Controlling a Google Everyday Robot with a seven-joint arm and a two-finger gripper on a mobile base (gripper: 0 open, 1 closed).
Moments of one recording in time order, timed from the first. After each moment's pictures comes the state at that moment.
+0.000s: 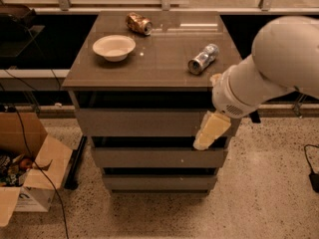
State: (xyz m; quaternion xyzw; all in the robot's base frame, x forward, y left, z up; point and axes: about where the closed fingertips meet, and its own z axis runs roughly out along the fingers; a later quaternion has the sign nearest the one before) arm 0.510 -0.130 0.853 -0.57 0.77 -0.01 0.27
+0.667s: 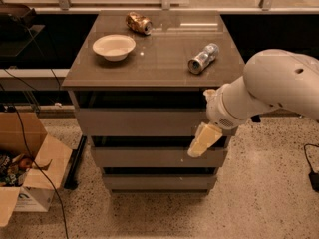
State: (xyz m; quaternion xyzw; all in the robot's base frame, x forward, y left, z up) arm 0.526 -0.123 0.794 -0.57 0.77 0.03 0.28
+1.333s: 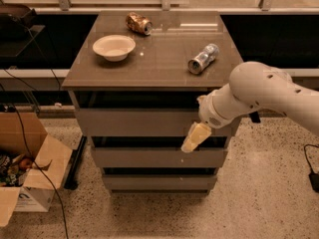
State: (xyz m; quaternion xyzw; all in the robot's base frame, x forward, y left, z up) arm 0.576 -0.118 0.730 -0.56 0.78 0.07 0.27
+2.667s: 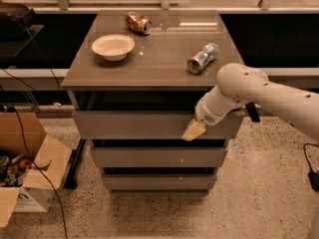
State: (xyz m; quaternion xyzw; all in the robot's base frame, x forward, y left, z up) arm 0.622 -0.127 0.656 -0.57 0.79 0.10 0.20
